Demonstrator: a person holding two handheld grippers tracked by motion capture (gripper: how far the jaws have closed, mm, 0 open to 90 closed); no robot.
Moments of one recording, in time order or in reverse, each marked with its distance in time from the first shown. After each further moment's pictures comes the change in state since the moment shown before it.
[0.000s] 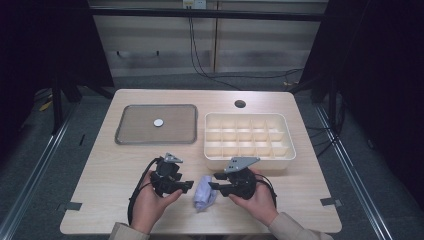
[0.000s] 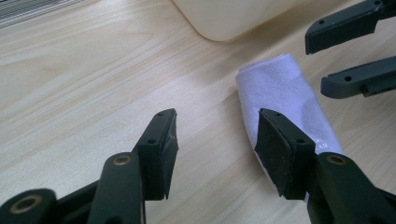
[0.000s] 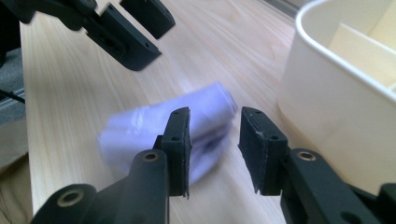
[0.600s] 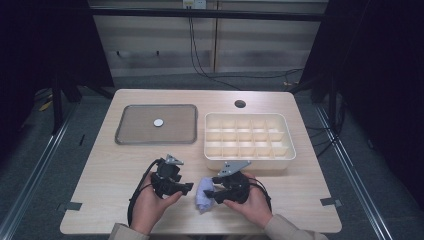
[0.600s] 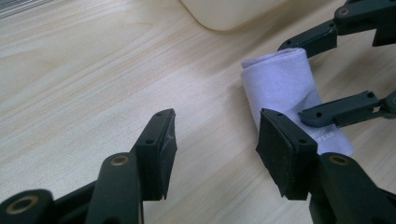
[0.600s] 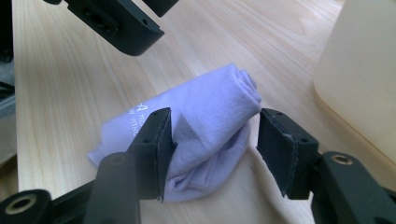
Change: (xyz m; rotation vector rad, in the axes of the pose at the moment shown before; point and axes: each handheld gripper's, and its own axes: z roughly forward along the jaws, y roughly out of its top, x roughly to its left) left arm 0.000 -0.003 0.003 0.024 0.009 0.020; right arm 0.002 -0.013 0.025 0.064 0.032 0.019
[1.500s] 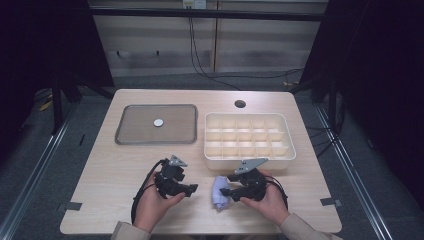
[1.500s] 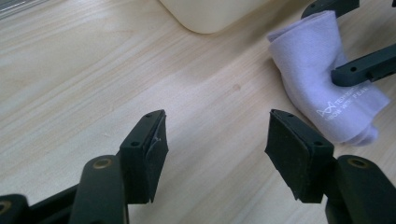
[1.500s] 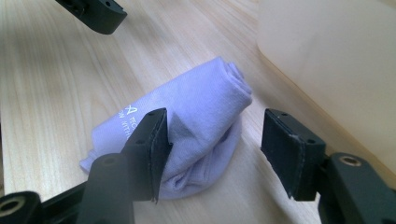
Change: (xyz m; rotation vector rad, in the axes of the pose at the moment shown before) left arm 0.002 0.000 0.015 -0.016 -0.041 0.066; right arm -0.028 -0.019 -0.031 0.036 -0.020 0.011
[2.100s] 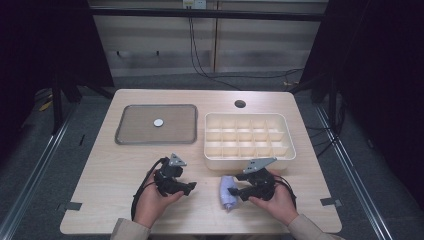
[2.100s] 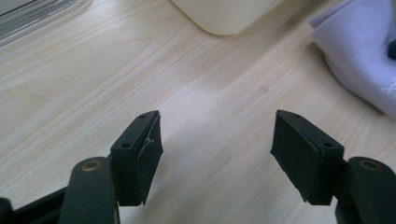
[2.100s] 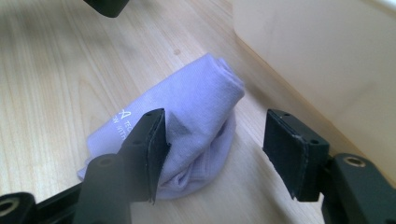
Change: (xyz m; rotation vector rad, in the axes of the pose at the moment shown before) left arm 0.012 -0.003 0.010 -0.015 0.037 0.070; right arm -0.012 -0.010 -0.017 0.015 -0.020 -0.001
